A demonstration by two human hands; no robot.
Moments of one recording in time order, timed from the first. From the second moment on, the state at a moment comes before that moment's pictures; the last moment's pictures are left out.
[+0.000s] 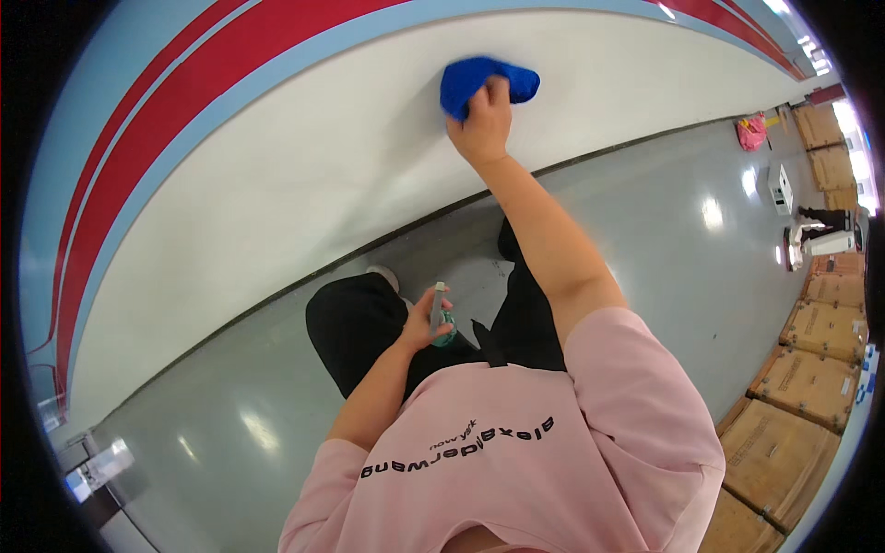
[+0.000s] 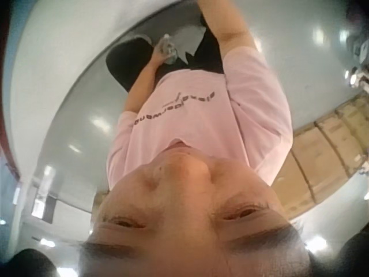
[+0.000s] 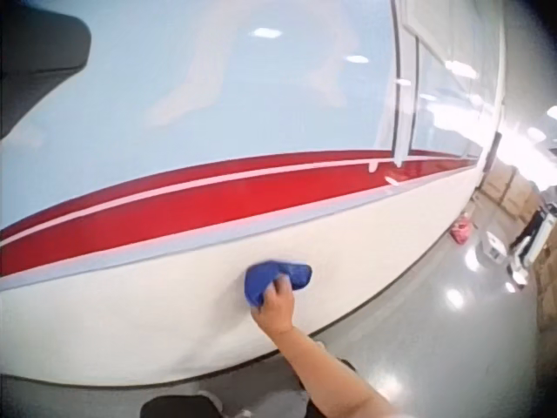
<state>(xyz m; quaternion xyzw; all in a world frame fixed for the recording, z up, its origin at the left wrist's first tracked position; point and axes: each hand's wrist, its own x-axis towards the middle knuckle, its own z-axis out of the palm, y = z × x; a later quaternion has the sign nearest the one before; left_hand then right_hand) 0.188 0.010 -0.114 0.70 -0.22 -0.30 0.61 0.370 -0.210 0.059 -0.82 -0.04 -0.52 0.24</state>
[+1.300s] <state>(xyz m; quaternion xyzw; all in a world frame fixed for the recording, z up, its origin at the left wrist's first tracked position) 0.153 0.036 -0.109 0.68 -0.19 -0.29 0.64 0.290 -0.166 0.003 -0.89 0.01 -0.33 0.32</state>
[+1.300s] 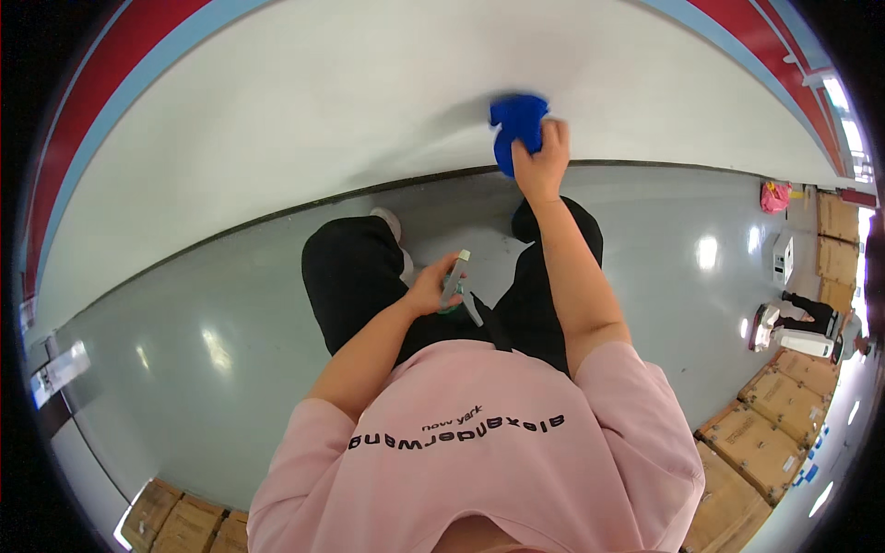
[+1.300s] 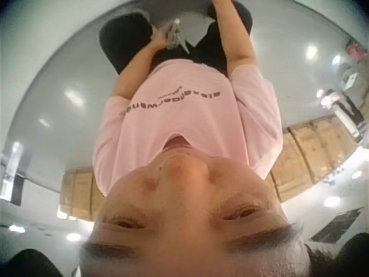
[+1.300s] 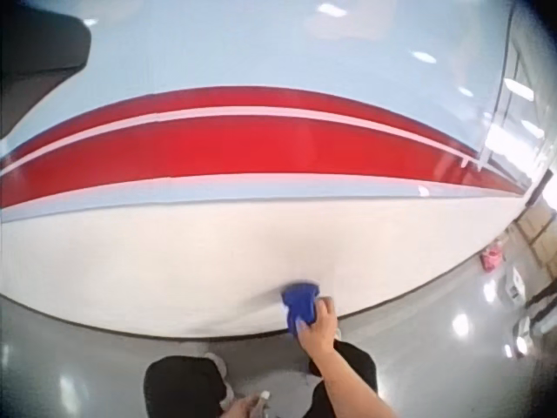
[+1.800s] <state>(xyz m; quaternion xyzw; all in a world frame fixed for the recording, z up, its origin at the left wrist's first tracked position) 0.136 0.064 -0.109 0.64 -0.18 -0.32 0.68 0.313 -0.113 -0.073 -0.96 -0.23 -0.11 0.08</state>
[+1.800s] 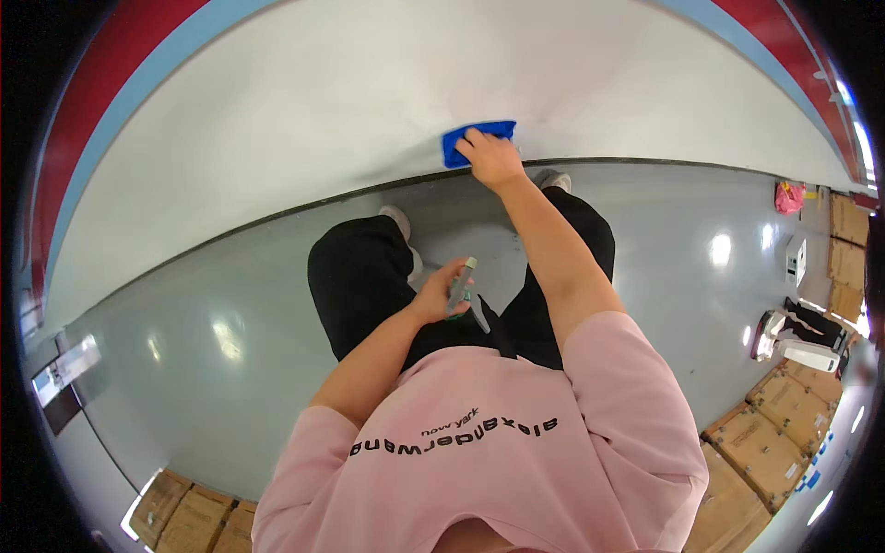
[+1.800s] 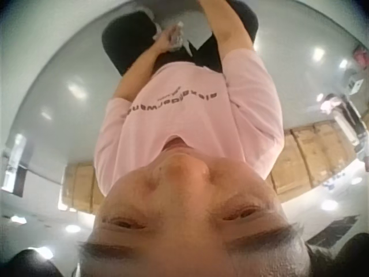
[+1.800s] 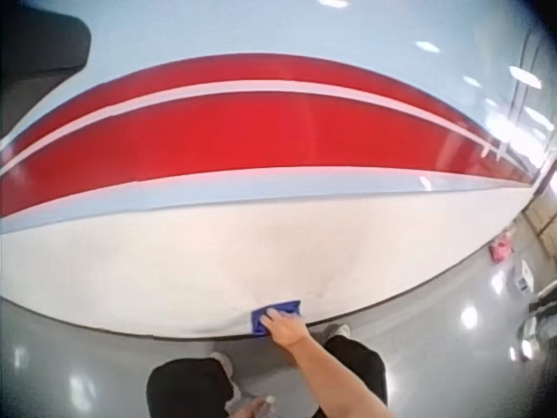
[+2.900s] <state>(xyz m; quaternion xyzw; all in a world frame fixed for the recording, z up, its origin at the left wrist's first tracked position) 0.121 0.144 -0.116 0.67 -0.20 -0.32 0.63 0.276 -0.015 0.018 -0.95 0.03 -0.18 0.25</state>
